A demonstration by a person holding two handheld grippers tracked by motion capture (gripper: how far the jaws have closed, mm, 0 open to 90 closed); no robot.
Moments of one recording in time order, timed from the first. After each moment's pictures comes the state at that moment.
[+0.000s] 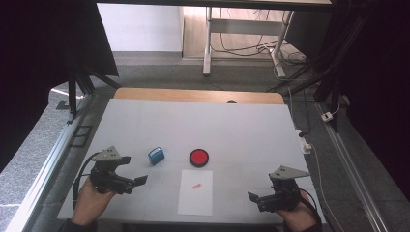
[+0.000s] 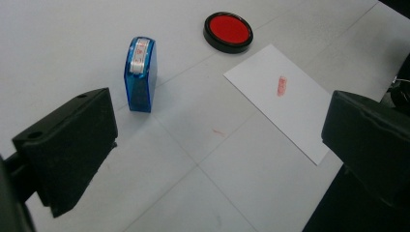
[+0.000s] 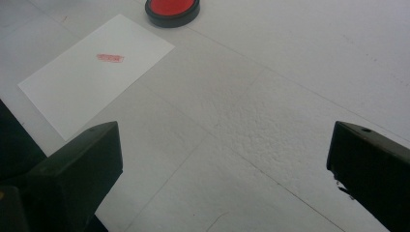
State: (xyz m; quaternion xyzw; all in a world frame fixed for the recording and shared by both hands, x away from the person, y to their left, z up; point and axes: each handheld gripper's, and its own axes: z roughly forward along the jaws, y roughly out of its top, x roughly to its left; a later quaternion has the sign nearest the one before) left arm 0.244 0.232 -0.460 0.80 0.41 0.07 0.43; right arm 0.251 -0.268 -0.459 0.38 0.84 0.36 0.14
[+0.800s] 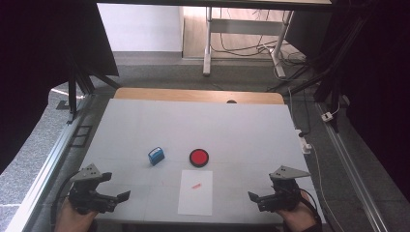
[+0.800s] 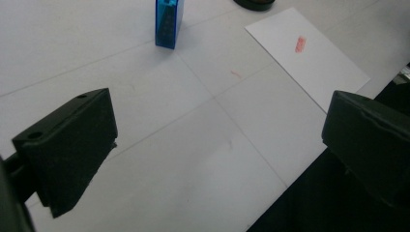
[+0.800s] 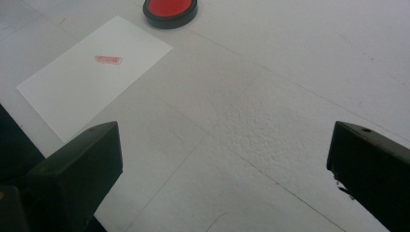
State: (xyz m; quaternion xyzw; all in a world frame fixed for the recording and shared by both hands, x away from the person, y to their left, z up) left arm 0.197 0.264 -0.477 0.79 0.46 0.08 0.40; right arm 0.251 -0.268 -0.459 0.39 0.84 0.36 0.14
